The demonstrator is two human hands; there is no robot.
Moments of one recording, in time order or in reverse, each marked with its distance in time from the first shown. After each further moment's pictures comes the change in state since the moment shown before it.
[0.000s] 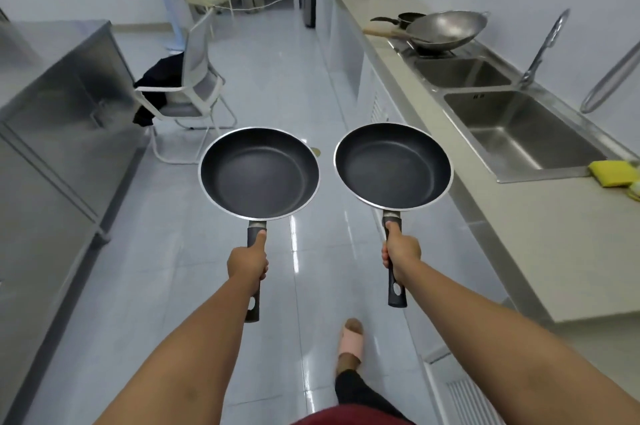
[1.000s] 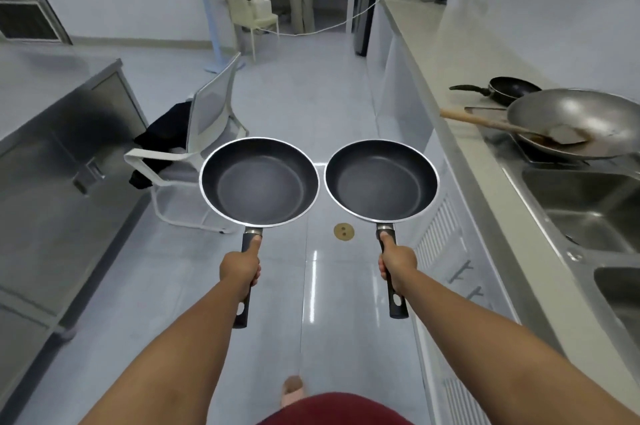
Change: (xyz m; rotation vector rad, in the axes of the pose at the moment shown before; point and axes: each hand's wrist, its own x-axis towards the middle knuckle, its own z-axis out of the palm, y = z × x) left_hand 0.437 0.378 0.156 -0.059 0.080 -0.001; right_hand 0.400 -0.379 0.345 -0.159 -0.180 -0.046
